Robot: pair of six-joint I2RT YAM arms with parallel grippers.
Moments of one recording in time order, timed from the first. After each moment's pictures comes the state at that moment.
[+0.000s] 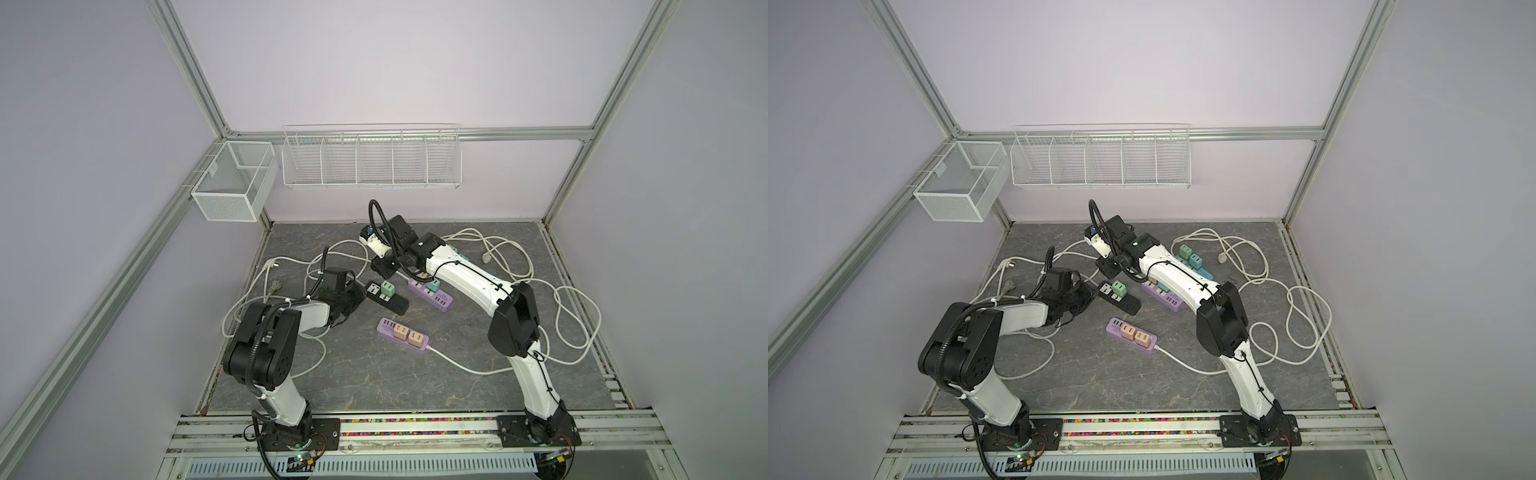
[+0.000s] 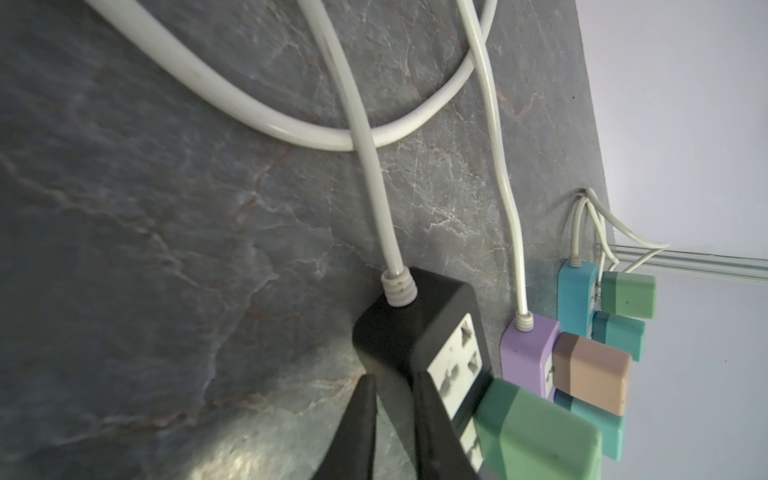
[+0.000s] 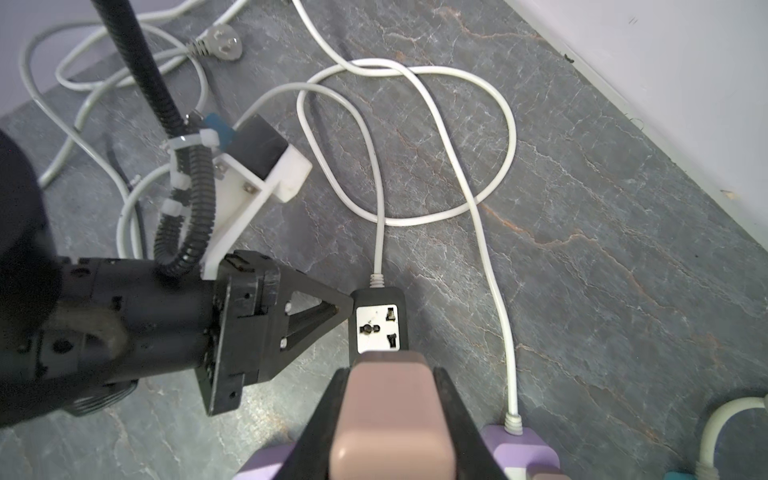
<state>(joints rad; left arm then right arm) -0.31 1.68 0.75 0.16 0.24 -1.00 0.78 2.18 2.08 -0.75 -0.12 -0.09</state>
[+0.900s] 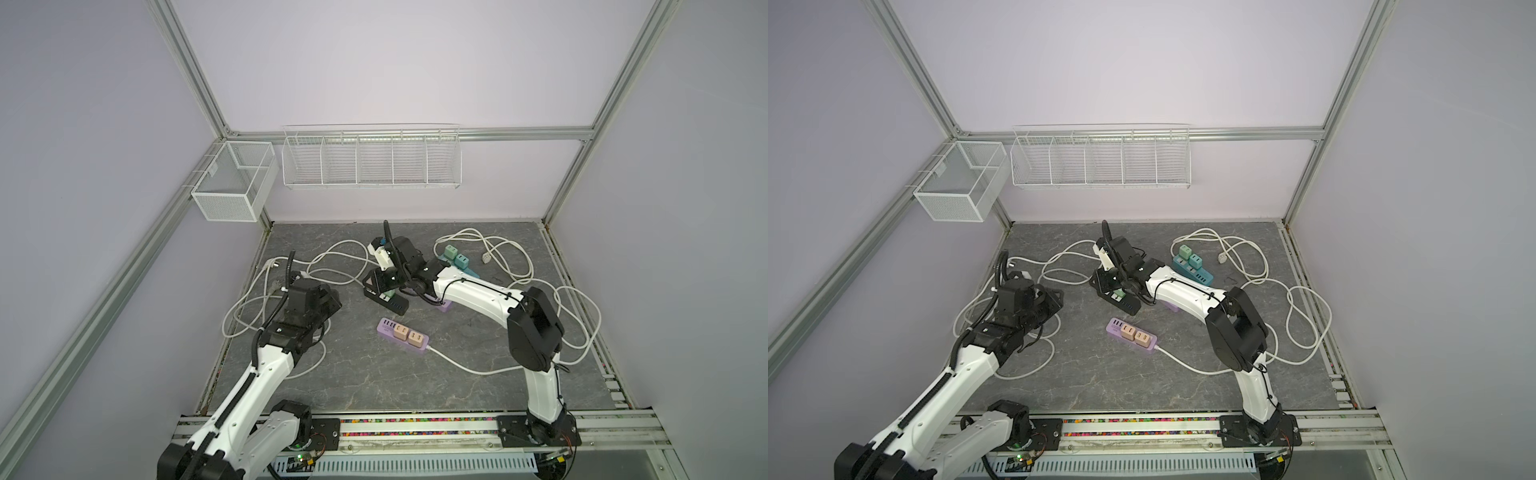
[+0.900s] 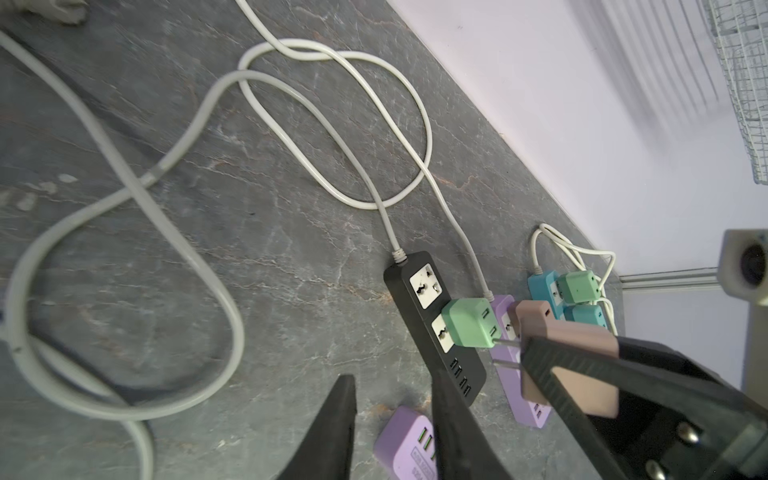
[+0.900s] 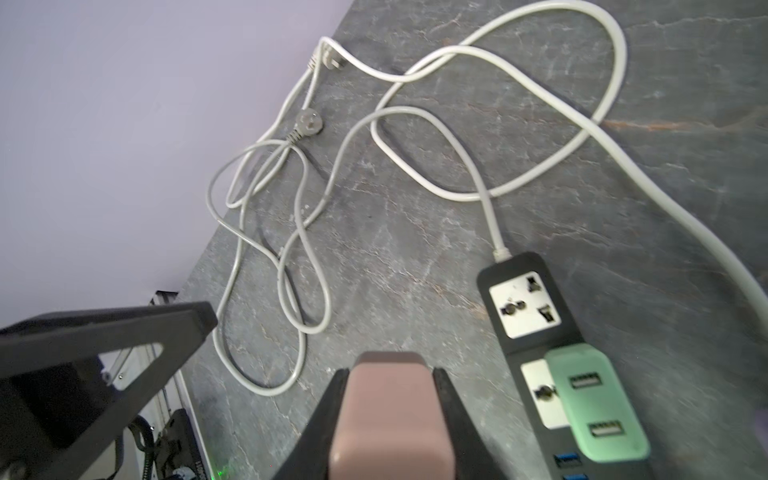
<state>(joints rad) -0.31 0.90 0.67 -0.39 -0.06 -0.85 0.86 2.04 1.67 -0.30 -0.26 0.47</state>
